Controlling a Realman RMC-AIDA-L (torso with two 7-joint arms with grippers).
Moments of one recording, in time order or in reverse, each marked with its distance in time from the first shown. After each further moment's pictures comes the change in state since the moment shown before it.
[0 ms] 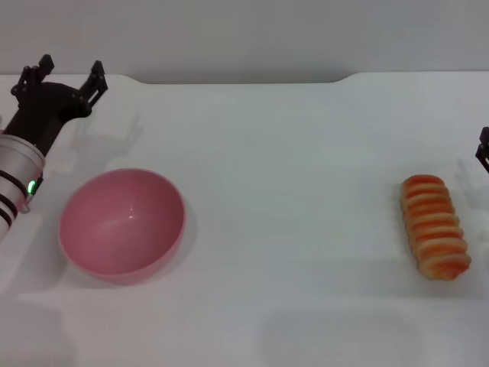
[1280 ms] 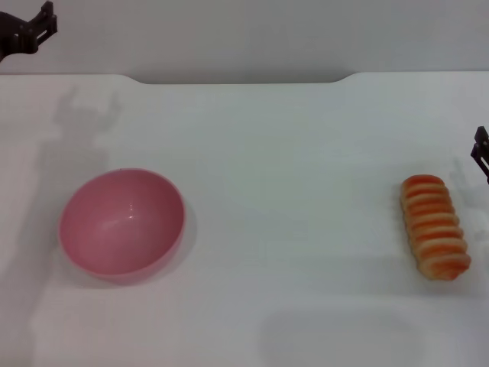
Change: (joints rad) left arm 0.449 -0.005 1.593 1.337 -0.133 0.939 -1.186; right arm 0.004 0.000 -0.010 -0.006 0.001 0.011 0.024
